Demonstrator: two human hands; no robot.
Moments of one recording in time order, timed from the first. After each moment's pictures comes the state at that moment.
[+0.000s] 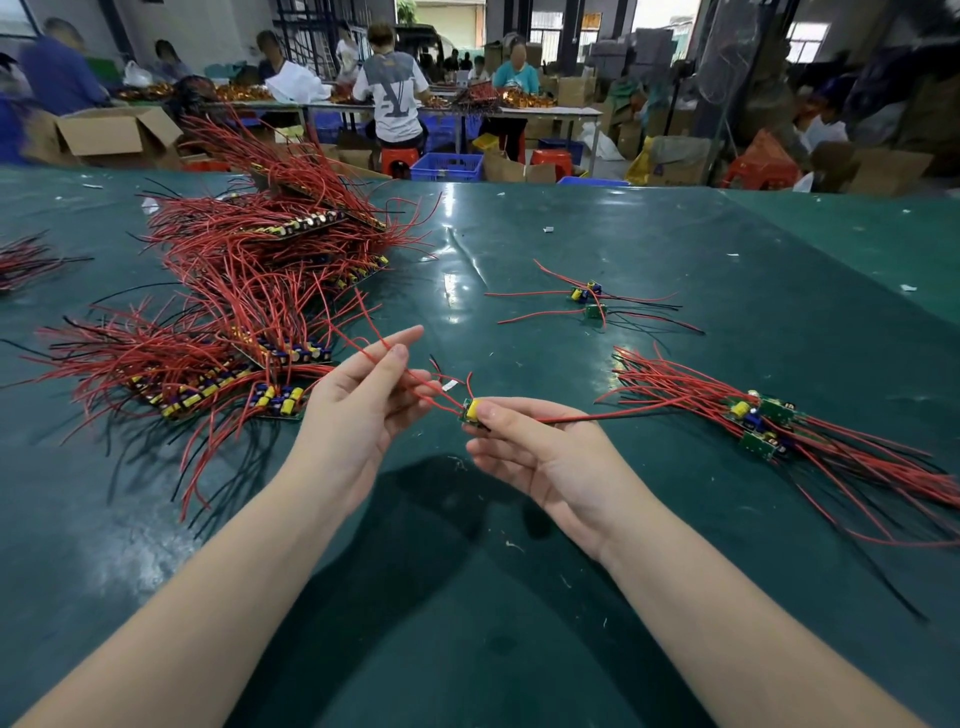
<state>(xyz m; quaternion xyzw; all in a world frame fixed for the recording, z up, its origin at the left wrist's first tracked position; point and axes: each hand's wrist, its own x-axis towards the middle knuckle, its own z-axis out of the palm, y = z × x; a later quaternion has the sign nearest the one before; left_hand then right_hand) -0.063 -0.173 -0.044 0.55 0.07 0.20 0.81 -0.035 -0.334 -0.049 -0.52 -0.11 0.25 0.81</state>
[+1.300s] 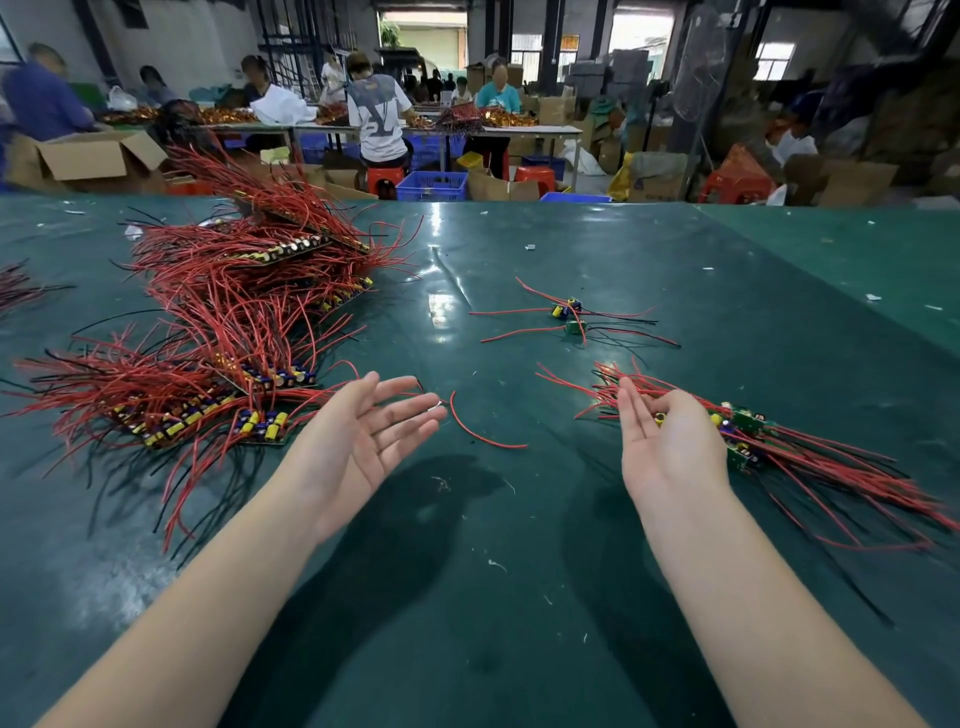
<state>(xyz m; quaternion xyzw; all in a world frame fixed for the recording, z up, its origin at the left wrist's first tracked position) -0.059 -0.167 -0.038 0.46 0.13 0.07 0.88 0.014 -0.383 -0.029 -0.29 0.21 -0.07 0.93</state>
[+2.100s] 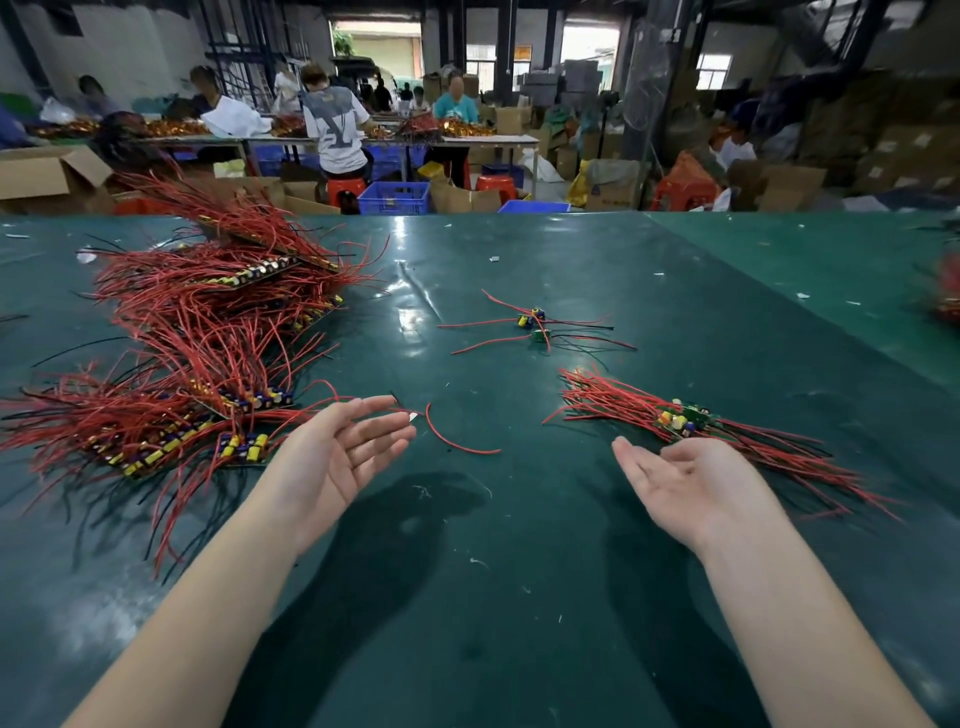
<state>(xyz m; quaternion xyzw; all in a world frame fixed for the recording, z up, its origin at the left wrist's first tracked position) -0.062 -0.160 -0.035 0.48 0.13 0.05 0.86 -0.016 -0.439 -0.034 -0.31 0.21 0.06 0.92</state>
